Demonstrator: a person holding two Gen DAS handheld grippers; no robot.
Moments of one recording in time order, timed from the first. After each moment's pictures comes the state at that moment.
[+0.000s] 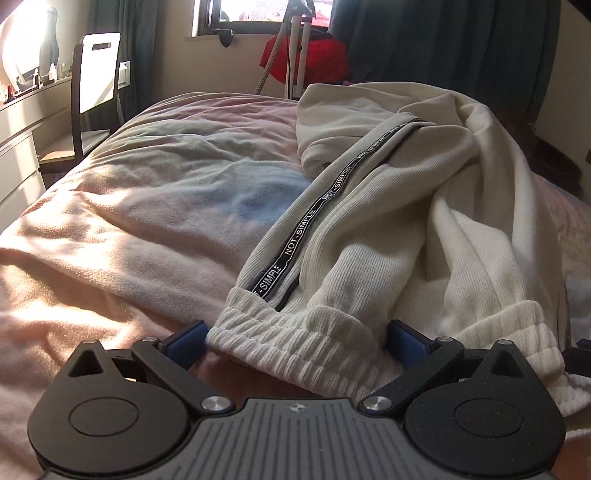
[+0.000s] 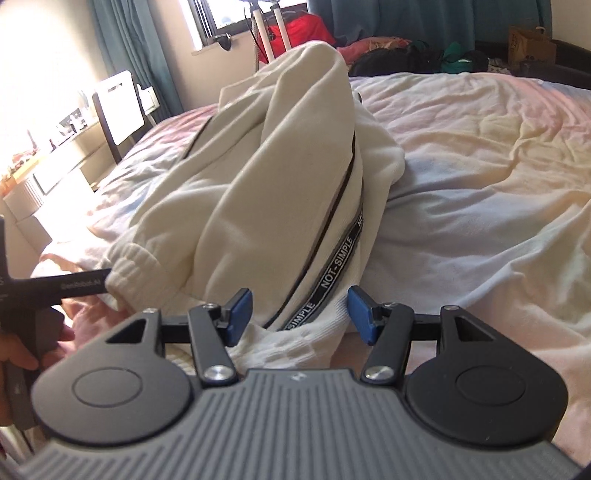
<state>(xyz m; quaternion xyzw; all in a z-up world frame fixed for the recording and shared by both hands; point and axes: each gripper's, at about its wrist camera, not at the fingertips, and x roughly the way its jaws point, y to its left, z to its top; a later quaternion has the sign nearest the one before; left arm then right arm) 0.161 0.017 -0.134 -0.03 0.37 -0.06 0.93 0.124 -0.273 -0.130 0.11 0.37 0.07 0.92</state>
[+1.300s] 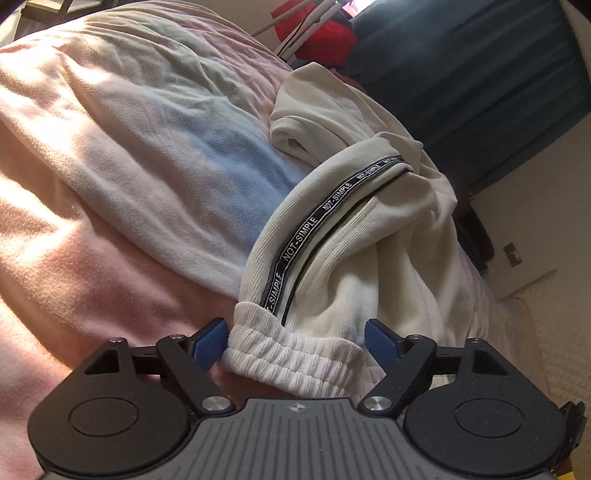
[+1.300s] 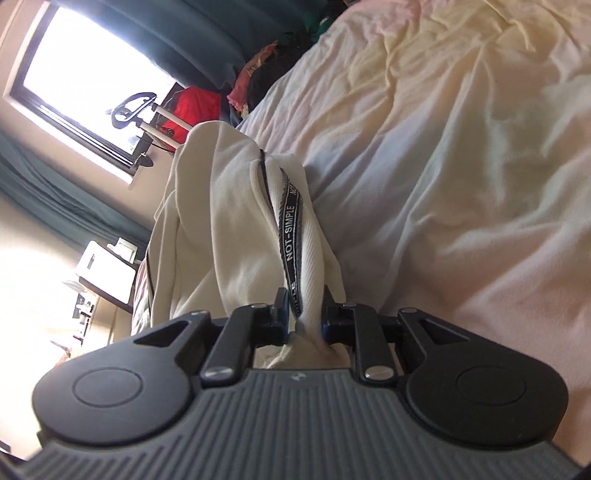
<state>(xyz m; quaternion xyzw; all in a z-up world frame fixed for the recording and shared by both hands) 0.159 0.060 -0.139 -0.30 0.41 -0.19 0.84 0.107 -0.378 -0.151 0.45 0.30 -0.01 0.84</state>
